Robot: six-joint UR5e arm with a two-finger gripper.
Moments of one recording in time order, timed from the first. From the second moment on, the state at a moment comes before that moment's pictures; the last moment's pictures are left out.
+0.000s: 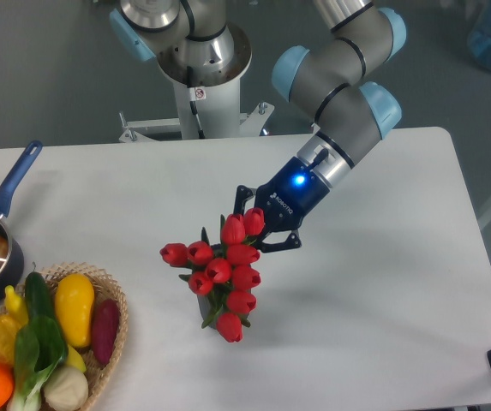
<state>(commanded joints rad) 2.72 -1.83 -1.82 -1.01 0.32 1.36</state>
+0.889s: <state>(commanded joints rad) 2.77 -1.77 -1.67 -1.01 0.21 1.12</state>
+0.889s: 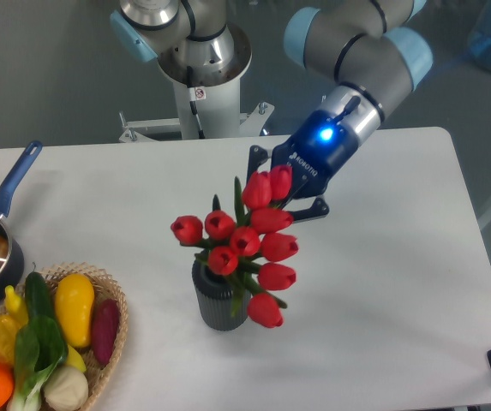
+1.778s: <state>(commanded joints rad) 2.88 -1.68 -1.65 -1.01 0.26 1.13</state>
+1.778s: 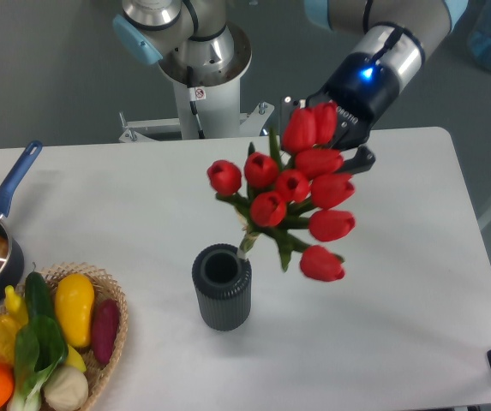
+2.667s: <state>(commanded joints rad) 2.97 -1.71 -1.69 -1.02 1.06 1.23</state>
